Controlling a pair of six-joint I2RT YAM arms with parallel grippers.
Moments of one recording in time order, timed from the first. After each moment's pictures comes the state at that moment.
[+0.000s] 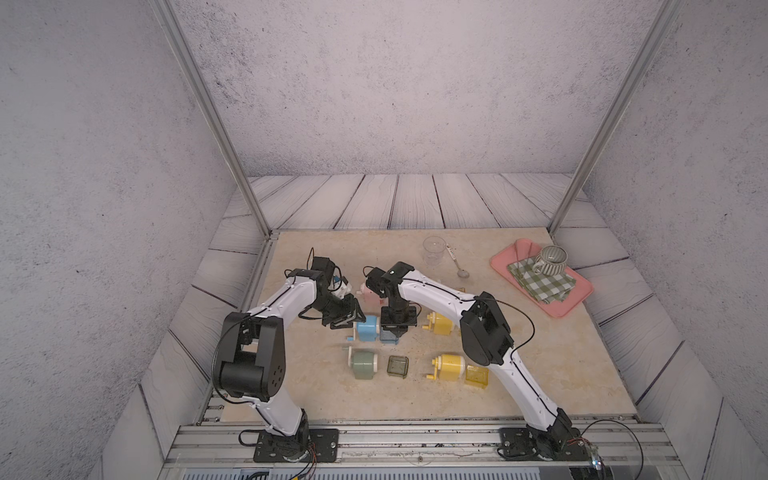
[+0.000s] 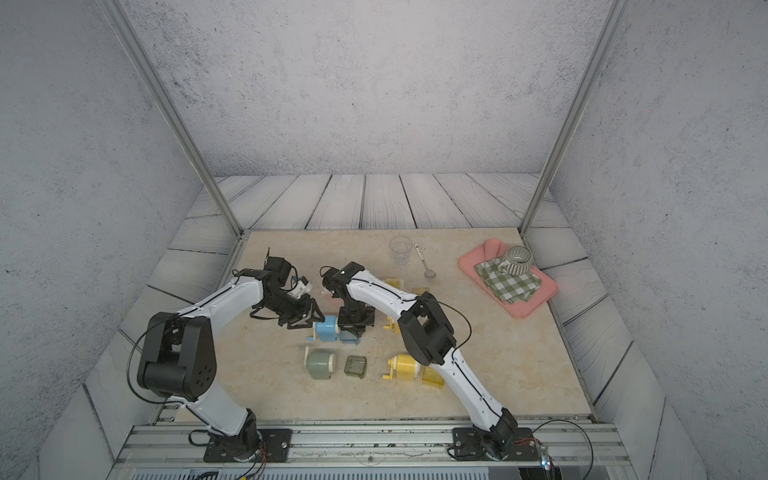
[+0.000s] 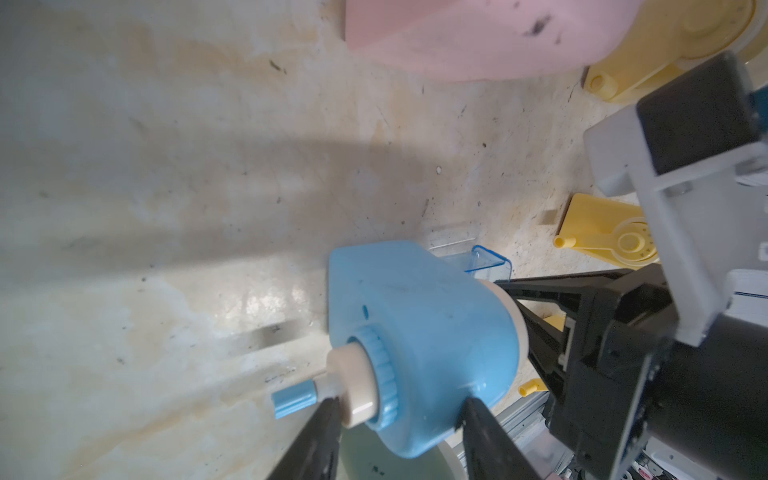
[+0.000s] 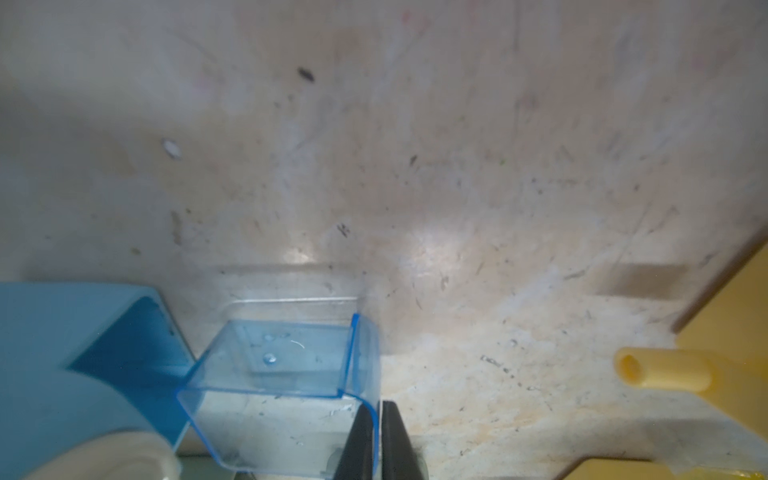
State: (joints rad) left arm -0.18 1.67 1.13 -0.89 0.56 -0.26; right arm 0.89 2.44 2.20 -1.41 -0.12 0.85
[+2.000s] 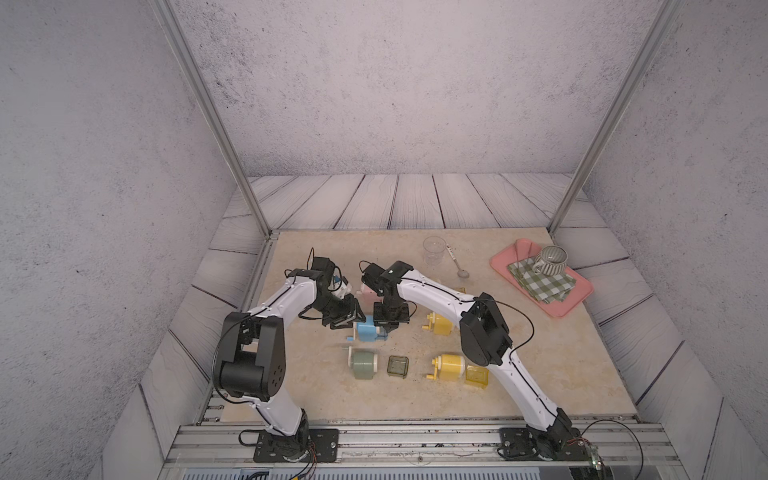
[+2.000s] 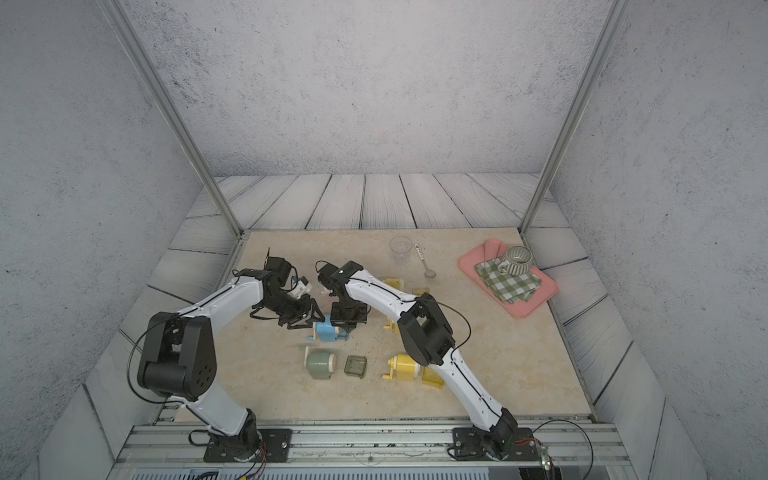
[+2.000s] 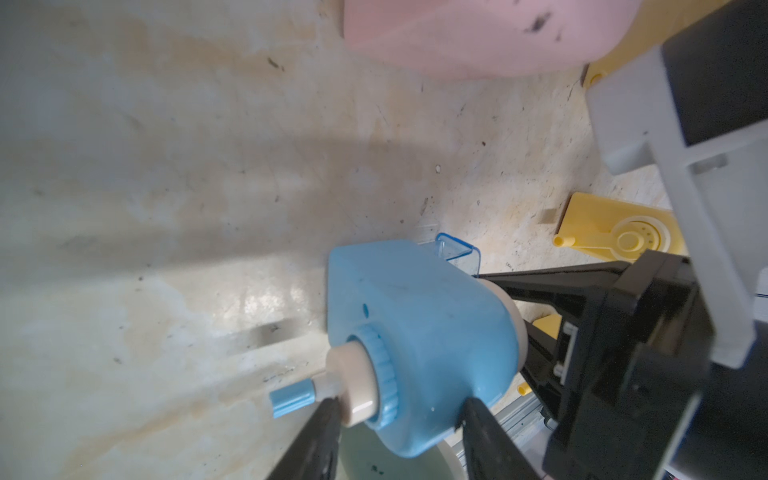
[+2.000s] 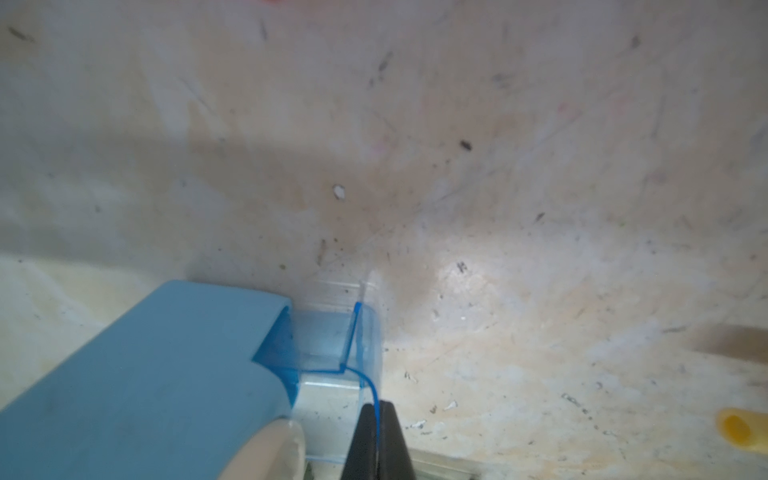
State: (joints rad) left arm -0.18 1.67 1.13 -0.89 0.56 -0.26; right arm 0.89 2.45 2.23 -1.30 -0.18 0.83
